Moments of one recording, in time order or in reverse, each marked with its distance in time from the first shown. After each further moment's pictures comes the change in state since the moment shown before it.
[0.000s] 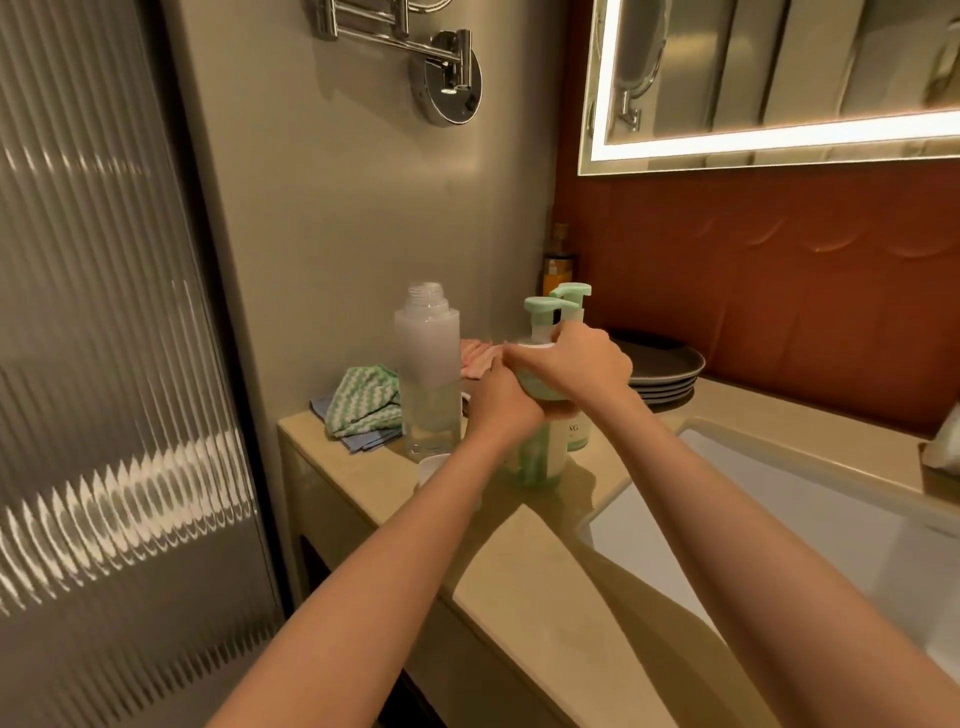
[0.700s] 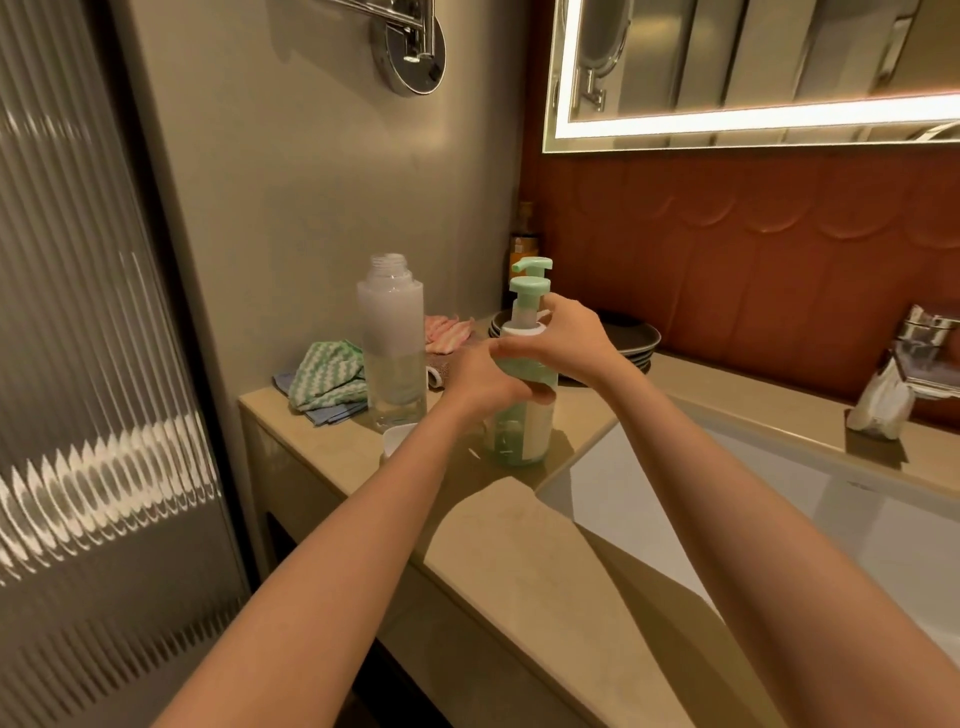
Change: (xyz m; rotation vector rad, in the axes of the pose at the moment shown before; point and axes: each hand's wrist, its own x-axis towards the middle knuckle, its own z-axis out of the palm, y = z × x) left_hand -0.017 0.009 -0.002 -0.051 -0.147 0.002; right_hand -0.012 0.029 -0.018 0.363 -0.120 -0.178
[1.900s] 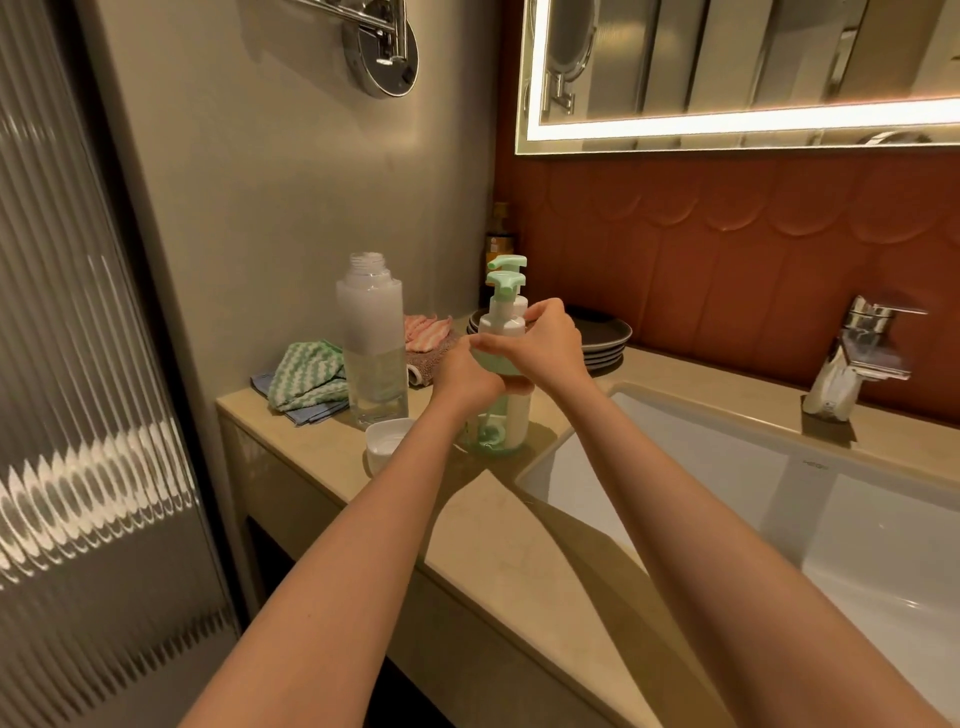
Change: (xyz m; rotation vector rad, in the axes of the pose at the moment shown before) left_hand -0.002 -0.002 0.007 -0.071 0.023 -0.005; right_hand -0.017 -0.005 0.014 0.030 0.170 0.245
